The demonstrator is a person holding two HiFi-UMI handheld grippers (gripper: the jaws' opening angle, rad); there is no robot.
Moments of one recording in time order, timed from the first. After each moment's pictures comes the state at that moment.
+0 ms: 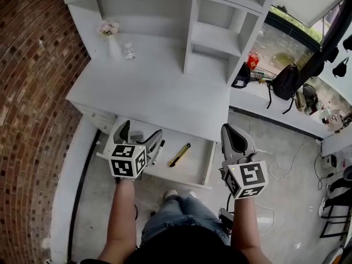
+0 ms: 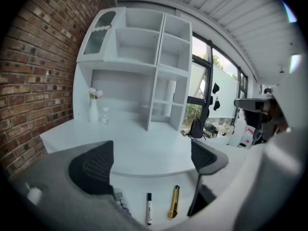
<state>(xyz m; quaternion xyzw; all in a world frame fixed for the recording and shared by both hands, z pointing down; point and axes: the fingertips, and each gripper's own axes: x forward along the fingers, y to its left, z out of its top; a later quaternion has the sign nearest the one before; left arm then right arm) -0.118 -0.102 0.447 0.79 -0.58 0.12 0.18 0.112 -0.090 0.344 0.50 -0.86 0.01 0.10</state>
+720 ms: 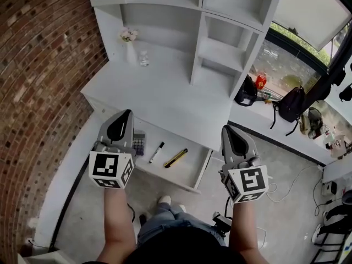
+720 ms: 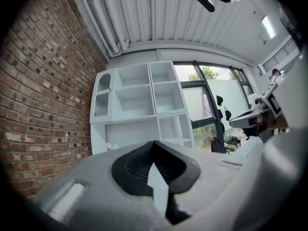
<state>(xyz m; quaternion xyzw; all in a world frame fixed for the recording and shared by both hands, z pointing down) -0.110 -0.029 0.271 0.74 -0.67 0.04 -0.06 0.139 -0.063 0.280 0.43 -0.90 -0.06 0.05</state>
